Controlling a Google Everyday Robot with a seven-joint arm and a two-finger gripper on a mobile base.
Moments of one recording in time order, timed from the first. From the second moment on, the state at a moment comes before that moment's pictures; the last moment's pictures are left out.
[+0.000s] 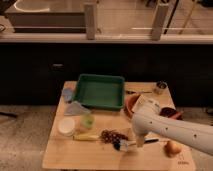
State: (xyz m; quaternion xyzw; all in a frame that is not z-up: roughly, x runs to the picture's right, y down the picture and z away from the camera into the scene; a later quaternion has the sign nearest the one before) arm 0.178 0.254 0.774 -0.30 -0.01 -0.02 0.95
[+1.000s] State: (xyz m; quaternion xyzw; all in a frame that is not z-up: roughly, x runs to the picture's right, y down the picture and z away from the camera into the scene) arm 0.185 0.297 0.795 -0.35 -0.01 -0.02 0.93
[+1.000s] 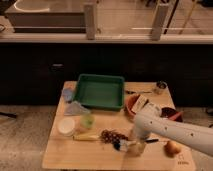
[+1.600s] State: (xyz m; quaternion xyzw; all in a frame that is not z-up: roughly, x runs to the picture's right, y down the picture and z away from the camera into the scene) arm 0.186 0.289 0.791 -0.36 -0.01 -0.01 0.93
